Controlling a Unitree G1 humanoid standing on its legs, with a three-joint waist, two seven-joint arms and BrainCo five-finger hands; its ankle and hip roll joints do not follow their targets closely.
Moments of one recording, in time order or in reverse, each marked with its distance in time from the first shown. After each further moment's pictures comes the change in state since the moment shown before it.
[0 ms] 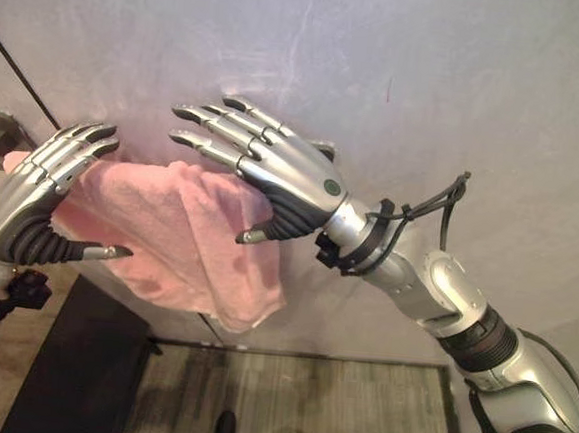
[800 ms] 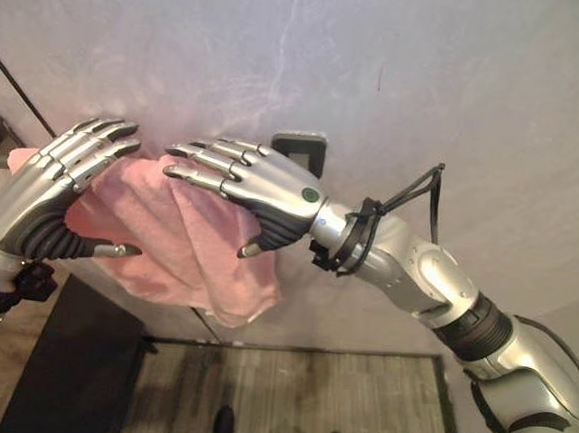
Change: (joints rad) left arm 0.007 0.121 -0.003 -0.003 0.038 0.000 -0.032; right arm -0.118 -0.015 0.126 0.090 -0.042 -0.009 0.079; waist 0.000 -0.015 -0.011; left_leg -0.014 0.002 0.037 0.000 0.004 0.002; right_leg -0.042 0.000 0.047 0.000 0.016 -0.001
